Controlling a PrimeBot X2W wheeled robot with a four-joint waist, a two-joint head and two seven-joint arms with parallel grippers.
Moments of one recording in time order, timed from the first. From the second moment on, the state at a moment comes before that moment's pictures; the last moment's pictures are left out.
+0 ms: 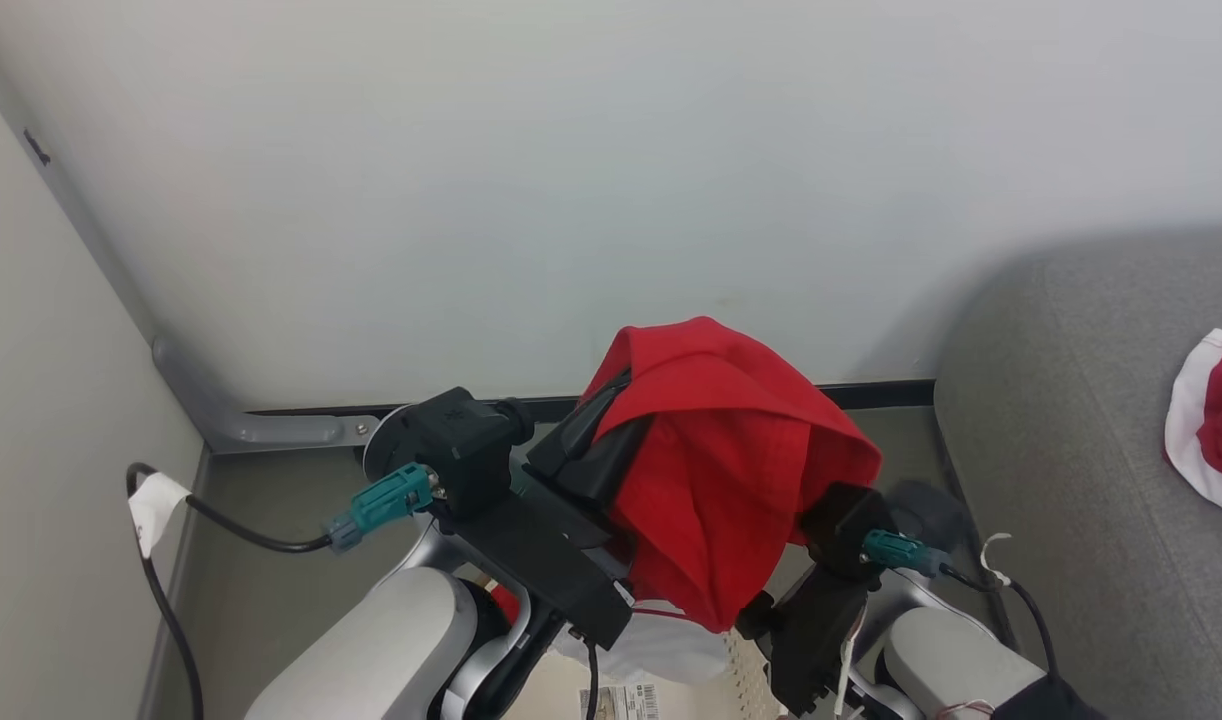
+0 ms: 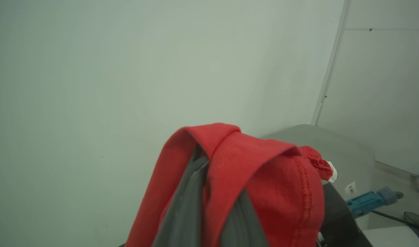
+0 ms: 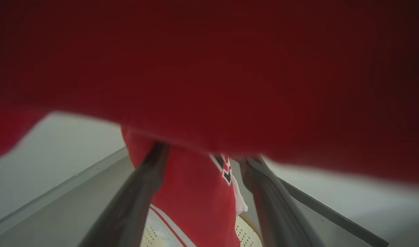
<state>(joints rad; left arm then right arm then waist) -0.61 0.22 -0.75 0.08 -0.76 0.00 -0.10 -0.60 -0.24 0.86 0.46 0.45 0.12 -0.13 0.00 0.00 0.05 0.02</state>
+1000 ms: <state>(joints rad) -0.60 0.26 -0.71 0.10 -0.77 0.01 -0.08 -0.81 -0.19 1.15 0.65 0.66 0.12 -0.22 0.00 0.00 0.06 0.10</state>
